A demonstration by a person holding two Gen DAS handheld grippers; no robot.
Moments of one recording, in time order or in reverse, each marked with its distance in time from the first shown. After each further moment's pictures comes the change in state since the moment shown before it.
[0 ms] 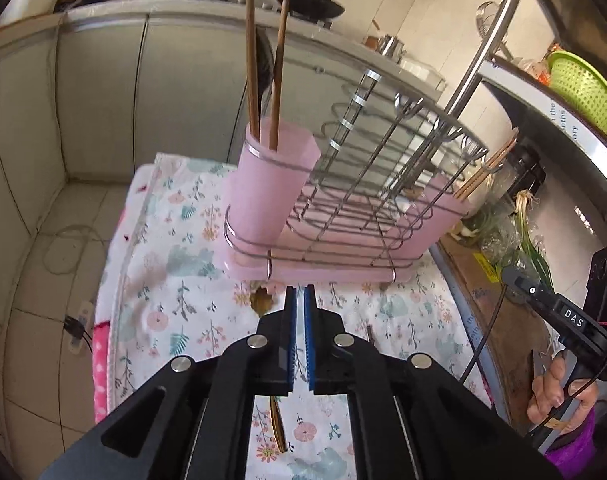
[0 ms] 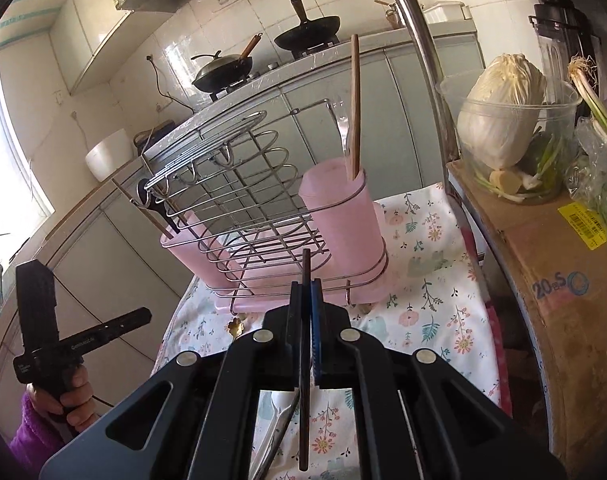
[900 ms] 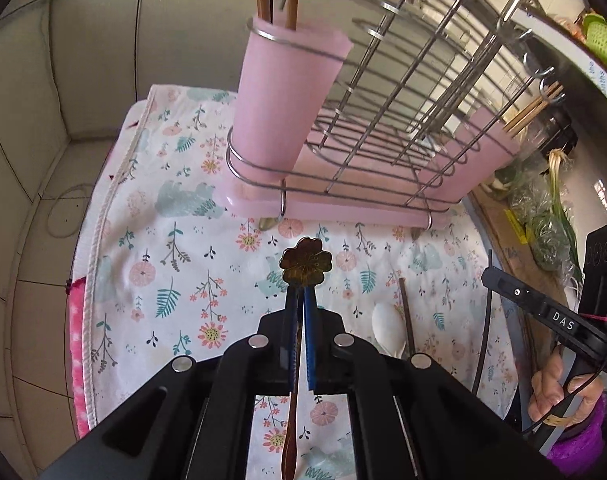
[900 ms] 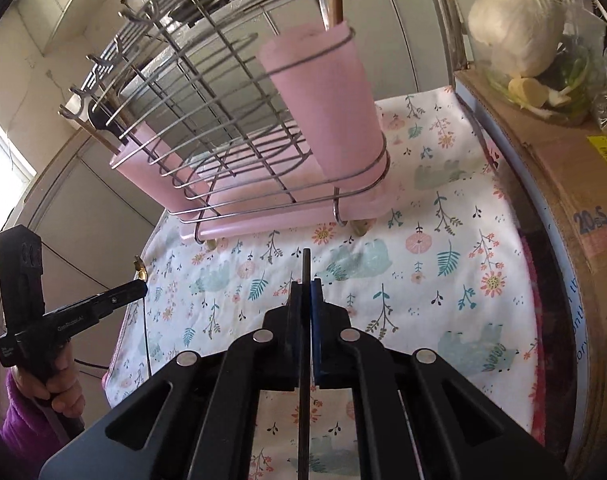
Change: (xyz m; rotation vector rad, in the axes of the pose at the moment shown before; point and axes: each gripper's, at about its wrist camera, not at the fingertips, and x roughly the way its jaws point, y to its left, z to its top) left arm 0.044 0.008 -0.022 0.010 0.117 0.060; right arm 0.065 -0.017 -0.033 0.025 0.254 -0.025
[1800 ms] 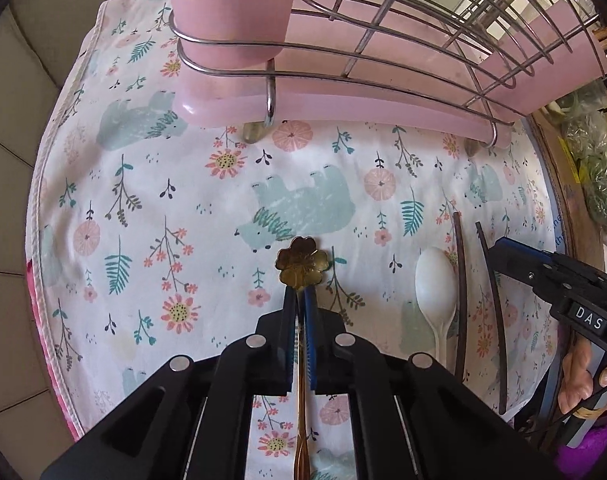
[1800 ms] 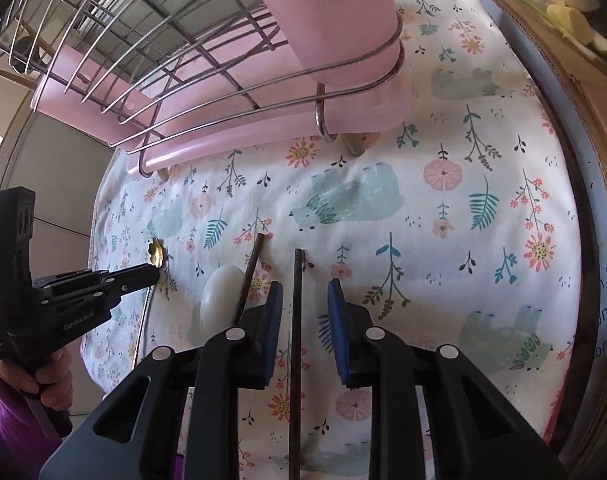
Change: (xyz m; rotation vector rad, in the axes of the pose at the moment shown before) left arm 0.104 -0.030 0.003 0.043 0.419 0.122; right arm 0.084 -0.001 -0.004 0.020 0.378 -0.071
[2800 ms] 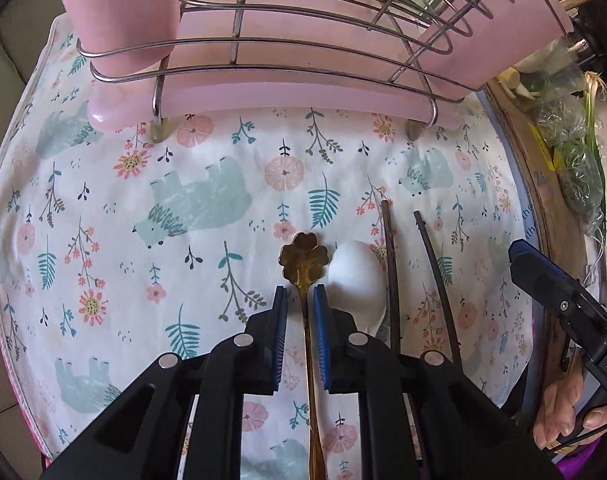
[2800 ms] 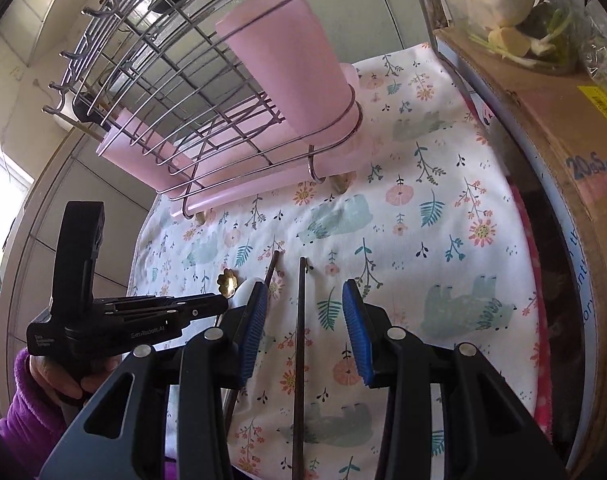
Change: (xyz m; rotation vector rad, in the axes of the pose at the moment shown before) left arm -0.002 -0.034 -0.018 0.035 -0.013 -0.064; right arm -0.066 -0.023 -0.042 0.052 -0.264 0.102
